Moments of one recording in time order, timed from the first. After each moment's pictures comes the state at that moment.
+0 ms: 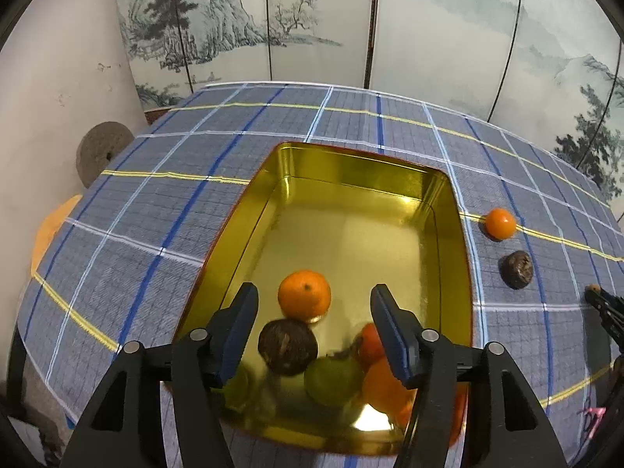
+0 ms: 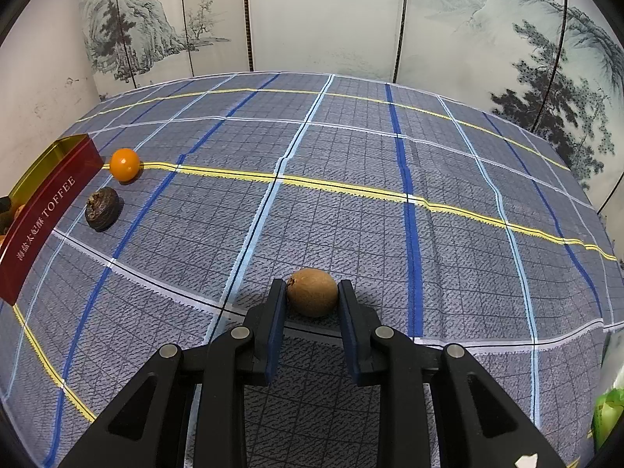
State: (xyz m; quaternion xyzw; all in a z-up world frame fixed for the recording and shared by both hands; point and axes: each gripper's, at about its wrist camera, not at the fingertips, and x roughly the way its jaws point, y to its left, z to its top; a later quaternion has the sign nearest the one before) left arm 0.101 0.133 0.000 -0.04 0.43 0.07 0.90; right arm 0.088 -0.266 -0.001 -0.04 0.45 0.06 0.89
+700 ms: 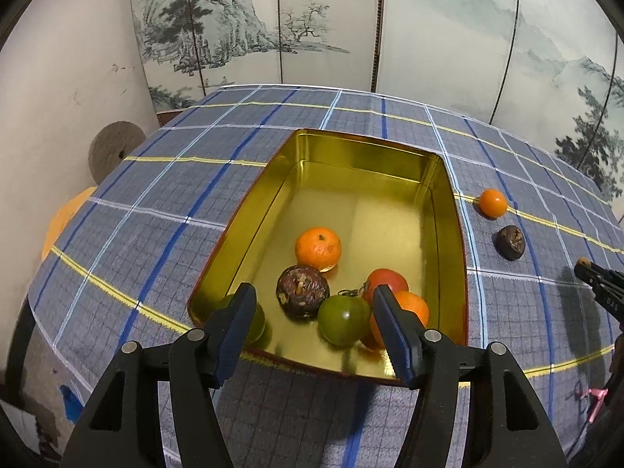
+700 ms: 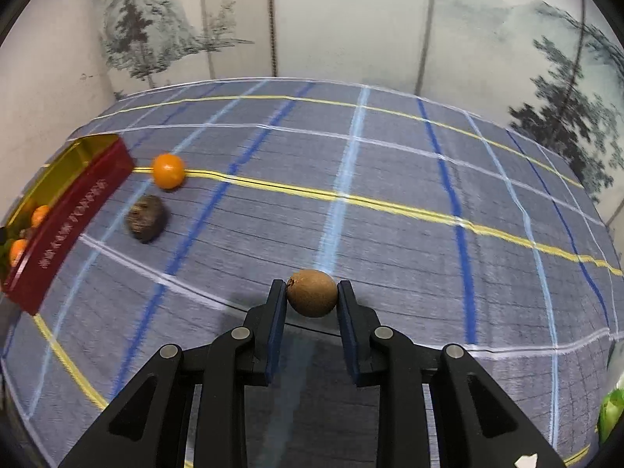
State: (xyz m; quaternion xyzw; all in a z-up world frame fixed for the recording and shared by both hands) left arm 0.051 0.131 -0.001 -0.05 0.42 0.09 0.90; right arm 0.090 -0.223 0.014 -0.05 0.45 0.09 0.89
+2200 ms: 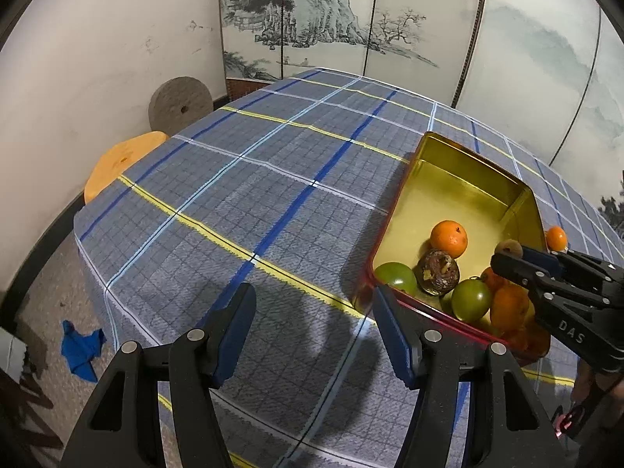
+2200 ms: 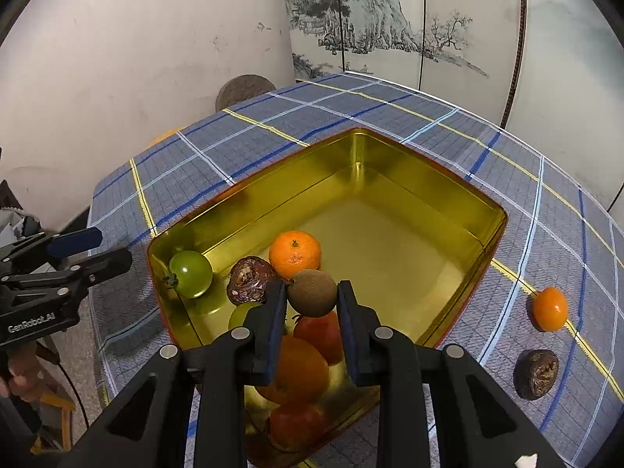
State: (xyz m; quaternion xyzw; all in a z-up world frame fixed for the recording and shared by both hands) left arm -0.004 0.222 -0.007 -0.13 0.42 0.19 0.88; right arm 0.077 0.065 0.035 -0.13 0.43 0.36 0.82
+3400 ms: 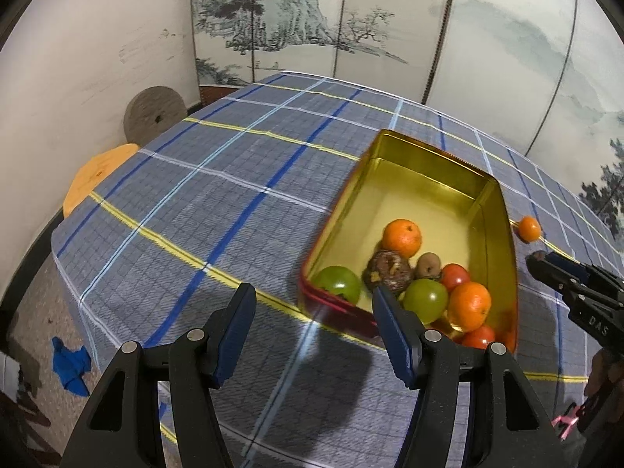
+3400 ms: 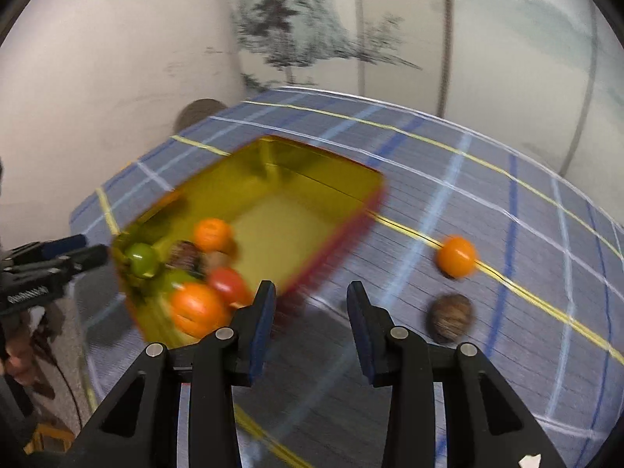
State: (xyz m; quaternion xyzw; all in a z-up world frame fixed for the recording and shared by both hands) left arm 0.011 0.190 0.001 -0.11 0.41 0.15 0.89; right arm 0.081 -0.029 0.046 -0.08 0.42 0.28 0.86
